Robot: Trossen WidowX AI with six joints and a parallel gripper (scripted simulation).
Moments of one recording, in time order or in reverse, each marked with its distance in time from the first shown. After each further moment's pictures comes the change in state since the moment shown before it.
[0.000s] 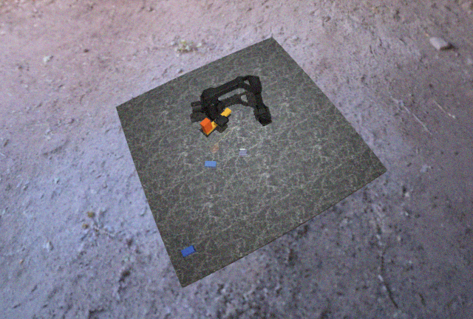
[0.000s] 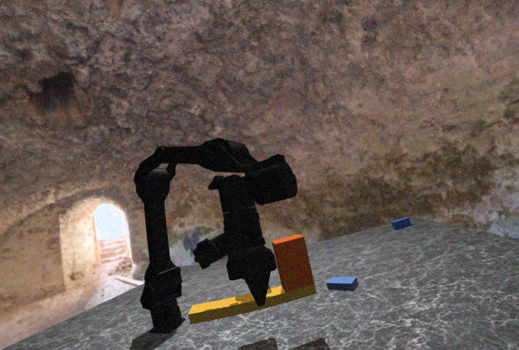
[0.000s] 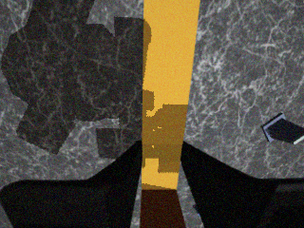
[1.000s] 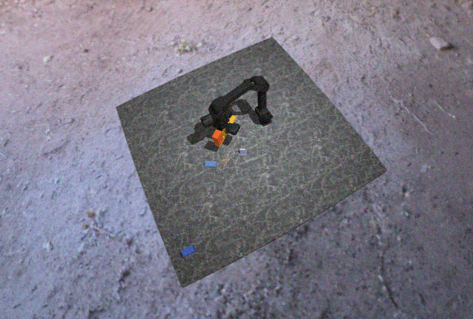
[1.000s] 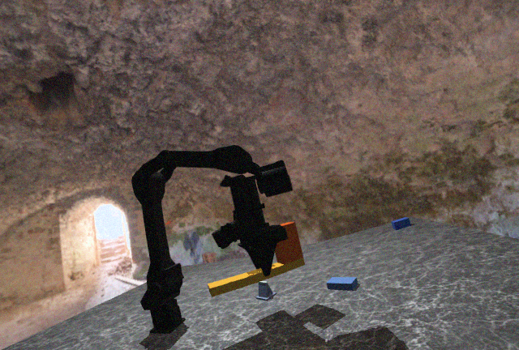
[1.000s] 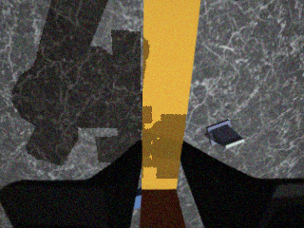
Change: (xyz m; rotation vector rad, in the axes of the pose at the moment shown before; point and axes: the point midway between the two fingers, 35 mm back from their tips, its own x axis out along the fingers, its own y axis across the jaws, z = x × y) arm -0.013 -0.095 -0.020 -0.287 0.011 0.001
